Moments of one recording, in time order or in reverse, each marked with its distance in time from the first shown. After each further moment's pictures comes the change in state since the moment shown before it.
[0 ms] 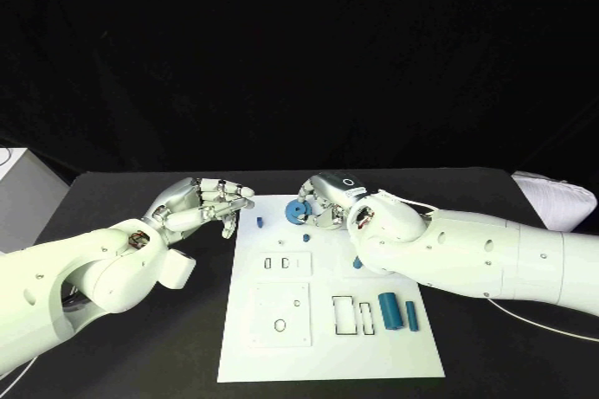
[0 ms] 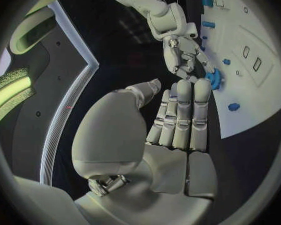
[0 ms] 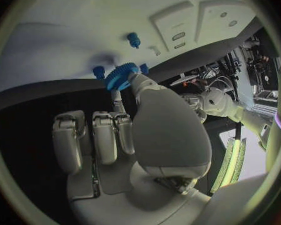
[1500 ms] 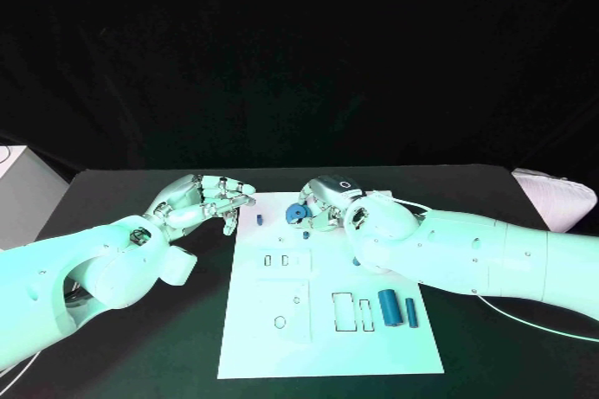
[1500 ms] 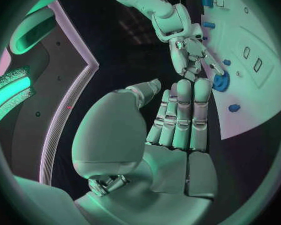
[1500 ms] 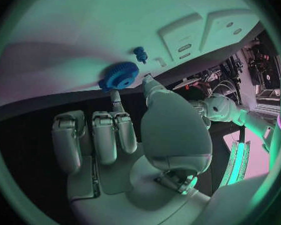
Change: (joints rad) left arm 0.000 0.004 0.000 -0.005 -0.001 0.003 -0.002; left_hand 0.000 0.000 0.000 0.000 0.000 0.000 0.000 0.000 -0.001 0.000 0.000 0.000 0.000 0.000 0.000 0.000 0.000 0.000 0.000 0.000 0.000 0.000; right arm -0.018 0.040 -0.005 -0.069 0.017 0.036 0.007; right_hand -0.223 0.002 -0.140 0.021 -0.131 -0.057 0.024 -0.057 -0.022 0.001 0.009 -0.022 0.000 0.002 0.009 0.000 0.000 0.000 0.000 0.008 0.000 0.000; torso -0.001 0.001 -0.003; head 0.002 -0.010
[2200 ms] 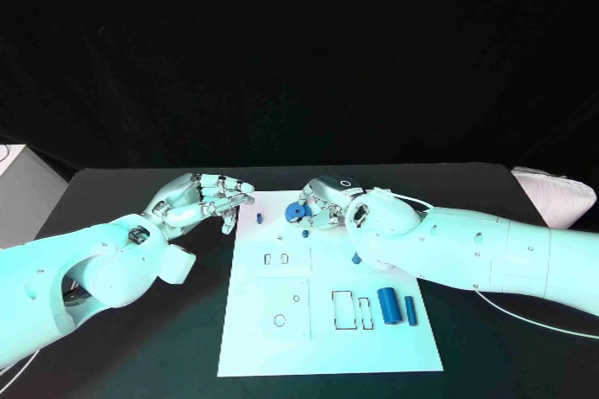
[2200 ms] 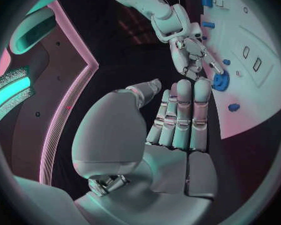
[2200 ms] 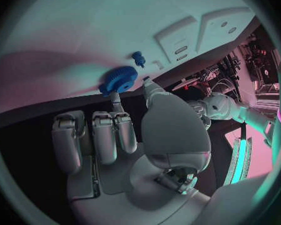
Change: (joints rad) left arm 0.000 -0.002 0.000 0.000 0.000 0.000 -0.002; left_hand 0.000 0.000 0.004 -0.004 0.000 0.000 0.000 0.000 0.002 0.000 0.000 0.000 0.001 0.000 0.000 0.000 0.001 0.000 0.000 0.000 0.005 0.003; right arm 0.005 -0.008 0.002 0.000 0.048 0.048 0.028; right_hand -0.034 0.034 -0.007 -0.001 0.010 -0.004 0.000 -0.004 -0.001 0.000 0.000 0.000 0.000 0.000 0.000 0.000 0.001 0.000 0.000 0.000 0.000 0.000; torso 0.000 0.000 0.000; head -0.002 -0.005
